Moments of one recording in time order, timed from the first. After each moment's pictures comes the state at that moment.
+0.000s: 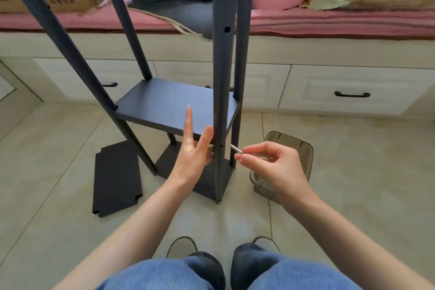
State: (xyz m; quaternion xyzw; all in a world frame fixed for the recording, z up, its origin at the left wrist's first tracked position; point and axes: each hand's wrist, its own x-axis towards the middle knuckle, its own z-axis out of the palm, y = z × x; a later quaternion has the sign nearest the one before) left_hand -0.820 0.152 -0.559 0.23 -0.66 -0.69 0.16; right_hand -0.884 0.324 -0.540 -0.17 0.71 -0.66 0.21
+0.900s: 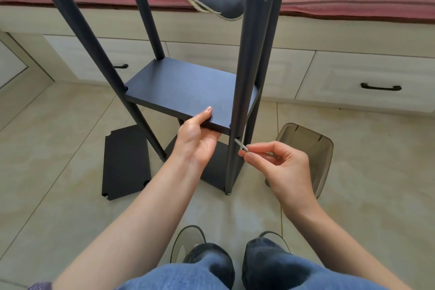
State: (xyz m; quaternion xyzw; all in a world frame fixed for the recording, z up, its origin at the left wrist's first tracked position) left_hand -0.846 0.127 -0.548 0.32 -0.22 -0.90 0.22; right_hand -0.865 0.300 -0.558 -0.16 0.68 -0.69 0.18
